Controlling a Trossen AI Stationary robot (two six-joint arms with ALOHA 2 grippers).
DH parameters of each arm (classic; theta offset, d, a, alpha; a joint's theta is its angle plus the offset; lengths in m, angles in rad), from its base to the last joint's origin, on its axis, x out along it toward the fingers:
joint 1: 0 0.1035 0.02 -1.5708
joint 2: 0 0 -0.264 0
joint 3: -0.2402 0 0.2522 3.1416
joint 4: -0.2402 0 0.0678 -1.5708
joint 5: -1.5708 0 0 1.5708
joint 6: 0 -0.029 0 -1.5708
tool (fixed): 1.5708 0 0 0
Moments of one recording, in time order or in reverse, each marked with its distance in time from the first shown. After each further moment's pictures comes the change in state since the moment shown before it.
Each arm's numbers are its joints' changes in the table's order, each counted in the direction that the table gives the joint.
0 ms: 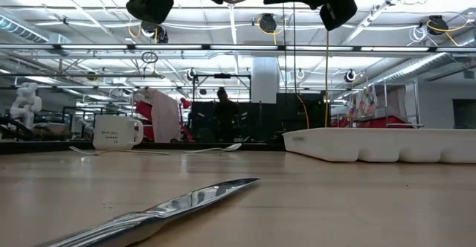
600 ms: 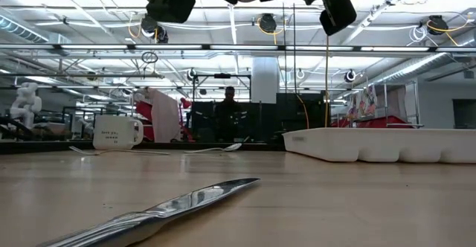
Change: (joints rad) left arm 0.030 -0.002 0.000 0.226 0.002 -0.156; right arm -0.015 0.000 0.002 -0.019 0.026 0.030
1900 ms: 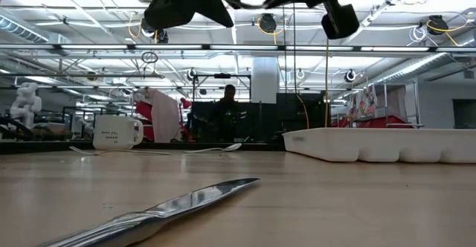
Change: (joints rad) left arm -0.002 0.000 0.000 0.001 -0.153 0.194; right arm -0.016 -0.002 -0.003 -0.090 0.011 0.179
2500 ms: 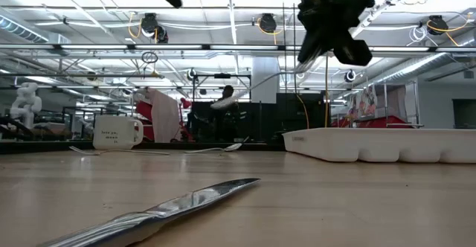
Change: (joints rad) left arm -0.023 -0.186 0.000 -0.358 -0.281 0.566; right arm -0.223 -0.040 0.000 -0.381 0.277 0.375
